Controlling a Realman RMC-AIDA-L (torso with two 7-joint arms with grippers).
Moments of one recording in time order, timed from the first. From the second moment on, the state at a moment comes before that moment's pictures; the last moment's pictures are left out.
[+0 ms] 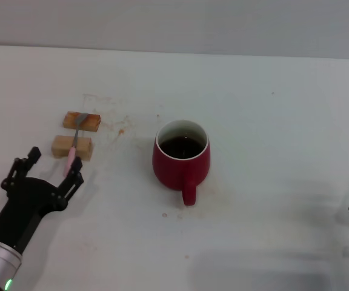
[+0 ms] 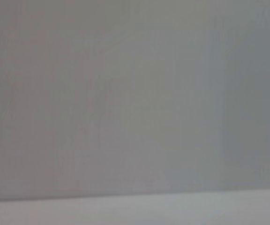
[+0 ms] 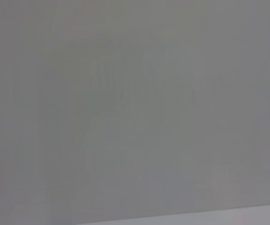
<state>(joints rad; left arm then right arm) -0.12 -2.07 -0.68 -0.36 2.46 1.22 -0.09 0.12 2.09 0.13 0.52 -1.58 -1.44 -0.17</state>
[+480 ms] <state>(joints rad) -0.16 -2.07 -0.69 -0.36 2.46 1.11 -0.09 0.13 2.09 0.12 0.53 -1.58 -1.44 -0.18</state>
